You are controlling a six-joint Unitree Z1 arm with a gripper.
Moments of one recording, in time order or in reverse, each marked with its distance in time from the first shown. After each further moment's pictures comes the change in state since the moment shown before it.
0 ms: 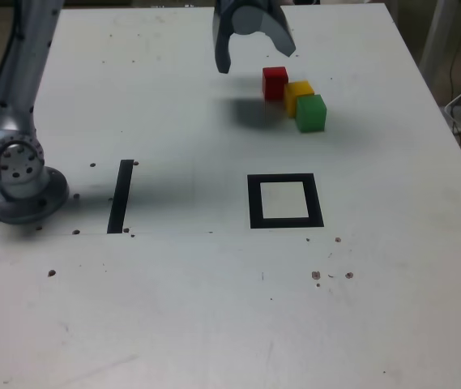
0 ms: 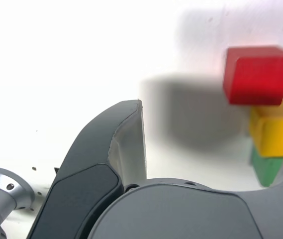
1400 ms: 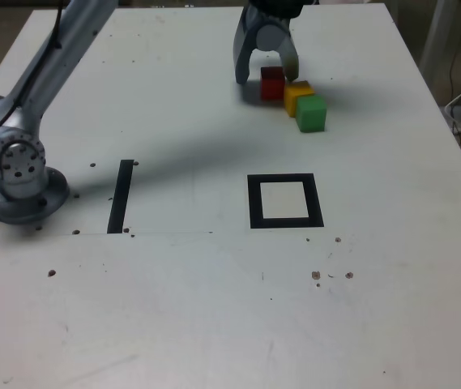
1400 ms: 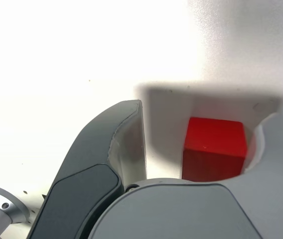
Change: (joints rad) arm 0.034 0.302 -0.357 0.167 0.026 0.047
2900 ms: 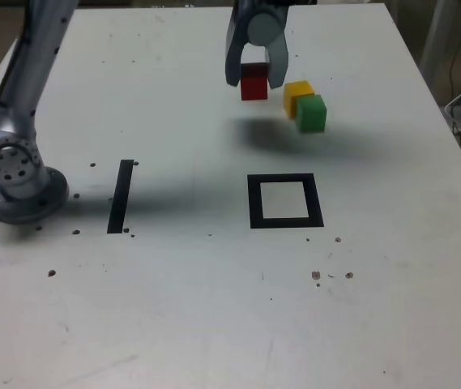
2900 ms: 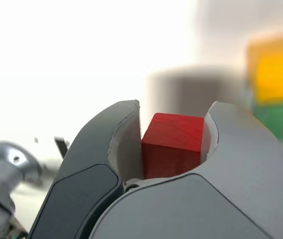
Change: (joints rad) arm -0.201 -0.292 0.297 -0.020 -0.086 -0.135
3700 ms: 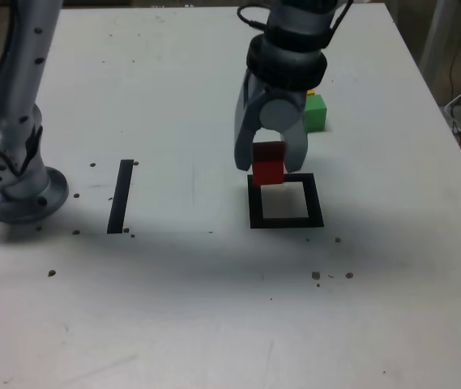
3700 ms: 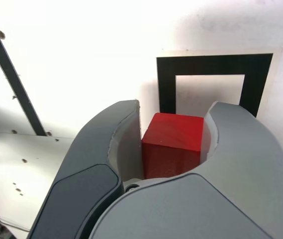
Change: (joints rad) arm -0.398 -0.061 0.231 -0.173 -0.089 -0.381
